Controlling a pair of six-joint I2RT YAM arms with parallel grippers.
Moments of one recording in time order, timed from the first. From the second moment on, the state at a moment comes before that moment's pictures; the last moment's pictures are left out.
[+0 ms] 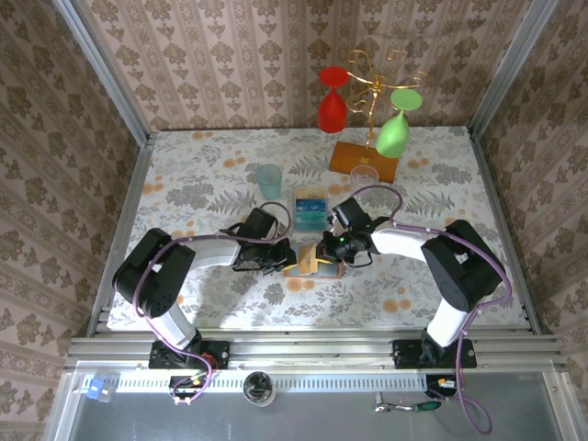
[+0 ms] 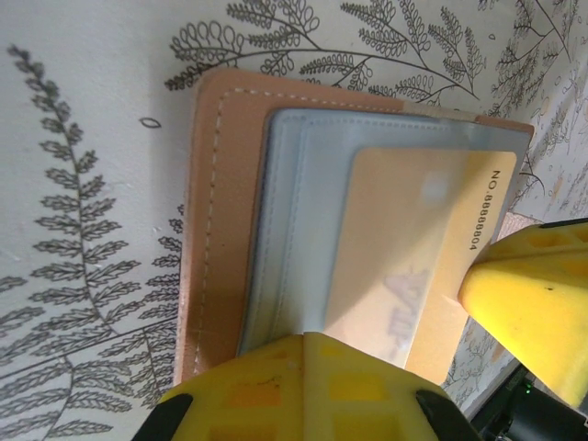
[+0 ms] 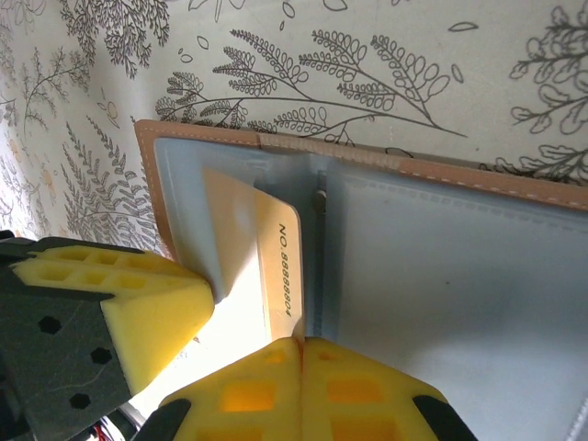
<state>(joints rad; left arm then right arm) -0.65 1.67 0.74 -0.10 0.52 -0.86 0.55 1.71 0.88 -0.23 -0.47 0.78</state>
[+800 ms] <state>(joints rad) -0.65 1.65 0.73 -0.11 0.52 -0.85 0.52 1.62 0.92 -0.43 -0.40 0.69</state>
